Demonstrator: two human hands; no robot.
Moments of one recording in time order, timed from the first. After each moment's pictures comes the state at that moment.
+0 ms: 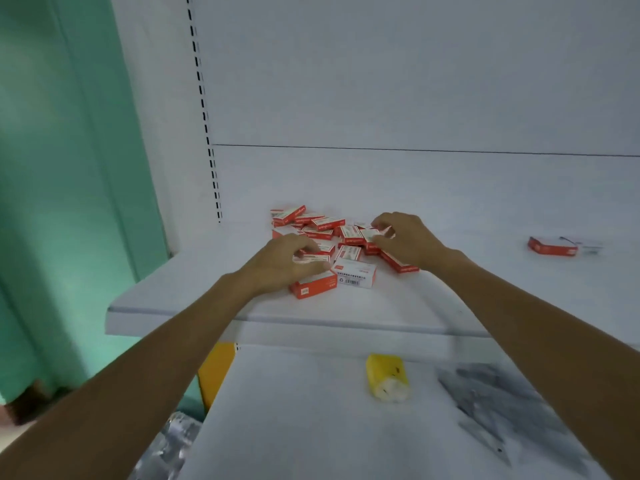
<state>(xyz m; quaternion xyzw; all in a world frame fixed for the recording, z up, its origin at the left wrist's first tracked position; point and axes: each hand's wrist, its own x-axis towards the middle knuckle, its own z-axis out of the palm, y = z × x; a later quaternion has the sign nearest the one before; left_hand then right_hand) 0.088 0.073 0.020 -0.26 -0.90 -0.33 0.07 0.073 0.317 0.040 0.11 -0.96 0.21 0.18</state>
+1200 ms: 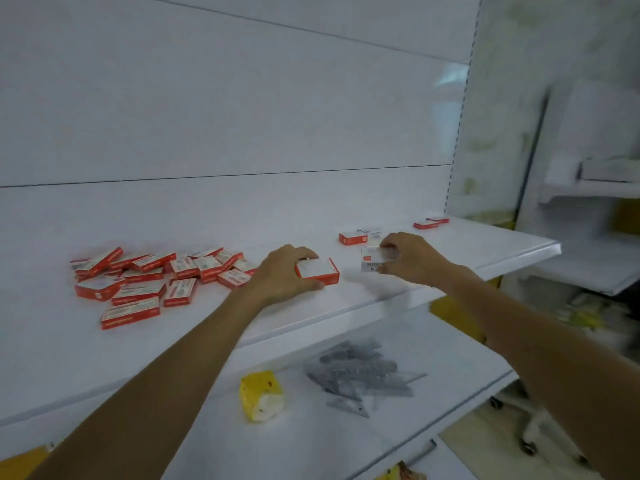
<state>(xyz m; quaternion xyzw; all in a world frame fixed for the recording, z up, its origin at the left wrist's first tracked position) 0.136 0.285 0.040 -0.46 -0.84 -0.29 0.06 0.258 0.497 0.054 -0.17 -0.96 0.13 0.20</state>
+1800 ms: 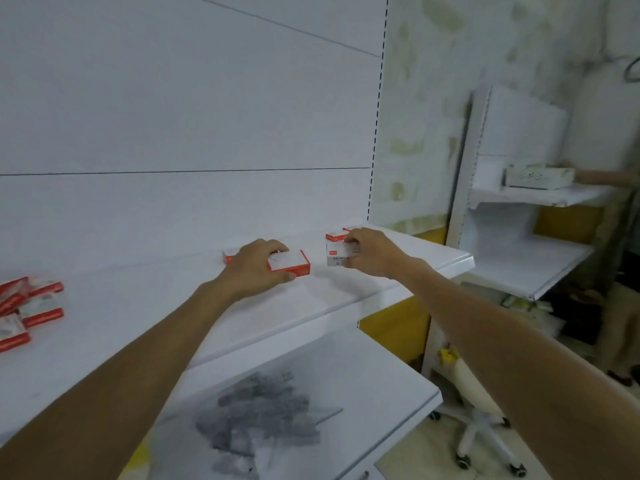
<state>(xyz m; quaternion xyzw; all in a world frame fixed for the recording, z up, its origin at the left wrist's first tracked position) 0.146 0.519 0.038 -0.48 -0.82 -0.30 0.06 0.273 0.710 0.055 -0.20 -0.96 0.11 0.19</state>
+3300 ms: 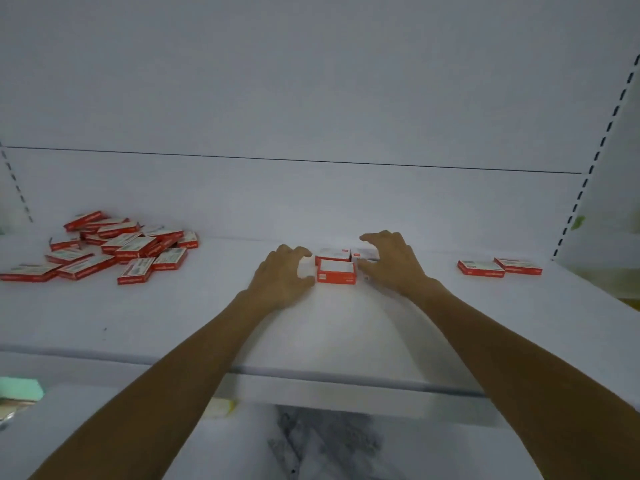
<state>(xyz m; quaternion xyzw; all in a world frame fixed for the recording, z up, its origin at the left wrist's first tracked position) 0.096 0.530 0.005 -0.16 -0.95 -0.24 0.14 0.102 0.736 0.024 0.06 -0.96 0.18 0.20</state>
